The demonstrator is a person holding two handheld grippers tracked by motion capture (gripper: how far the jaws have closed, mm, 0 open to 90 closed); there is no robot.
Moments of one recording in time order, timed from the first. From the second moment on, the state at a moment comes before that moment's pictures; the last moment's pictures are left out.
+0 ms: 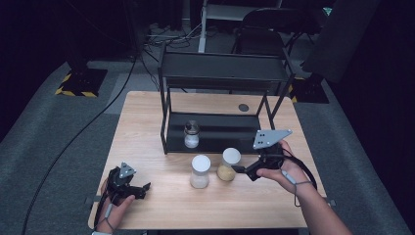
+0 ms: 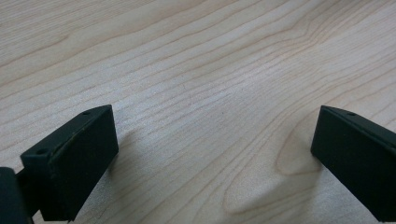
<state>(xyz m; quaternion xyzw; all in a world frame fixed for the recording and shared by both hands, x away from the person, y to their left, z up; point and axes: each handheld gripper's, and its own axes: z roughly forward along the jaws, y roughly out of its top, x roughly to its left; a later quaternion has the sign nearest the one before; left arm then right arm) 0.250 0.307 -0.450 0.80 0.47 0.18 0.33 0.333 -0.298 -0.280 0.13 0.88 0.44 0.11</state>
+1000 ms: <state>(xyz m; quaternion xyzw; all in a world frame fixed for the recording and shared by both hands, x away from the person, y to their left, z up) 0.251 0.307 -0.450 0.80 0.47 0.18 0.33 0.350 -0.254 -0.281 0.10 0.89 0.44 0.09</state>
